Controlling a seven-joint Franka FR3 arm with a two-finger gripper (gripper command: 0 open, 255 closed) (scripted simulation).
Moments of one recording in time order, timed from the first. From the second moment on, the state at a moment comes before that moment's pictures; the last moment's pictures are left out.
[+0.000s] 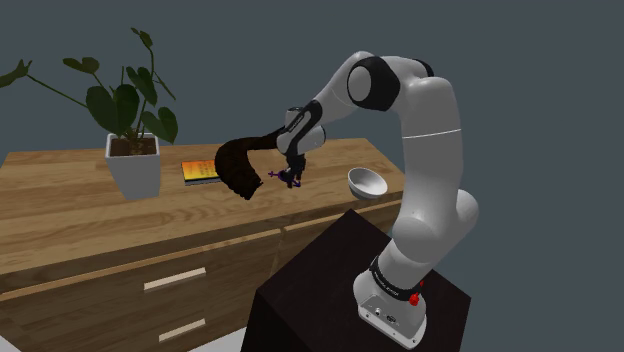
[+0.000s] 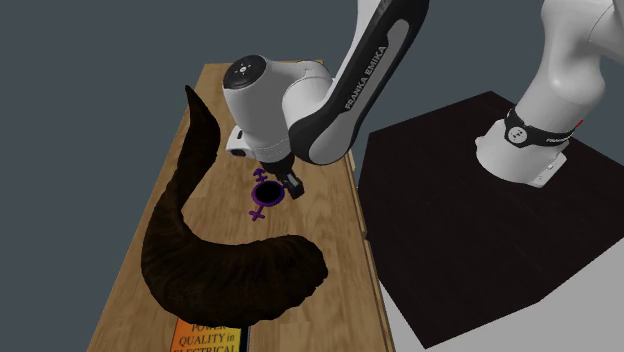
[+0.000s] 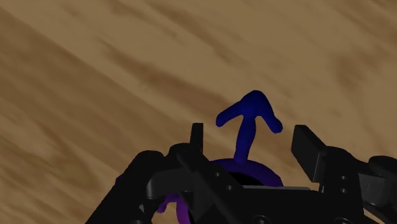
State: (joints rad) arm -0.21 0.66 -0.13 -2.00 -0.10 2.52 -0.39
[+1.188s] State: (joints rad) arm -0.20 0.56 -0.14 -2.03 -0.11 2.45 -0.40
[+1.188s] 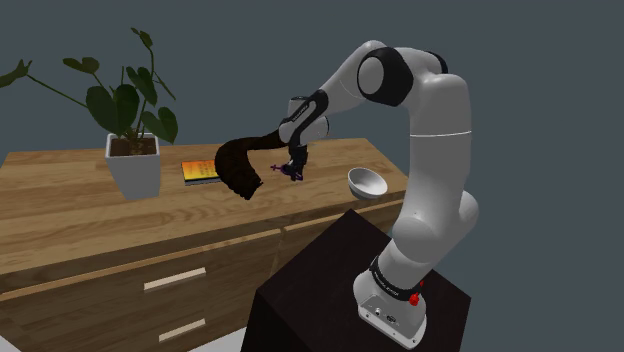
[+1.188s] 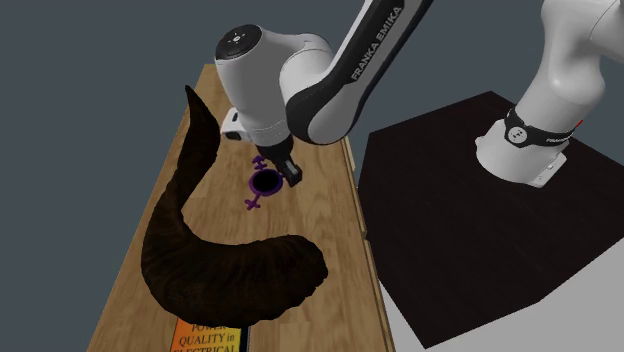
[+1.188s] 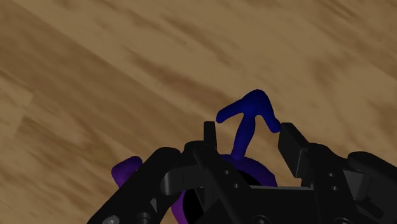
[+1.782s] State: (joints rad) arm -0.20 0.46 -0.14 -2.04 -0.11 2.37 -0.41
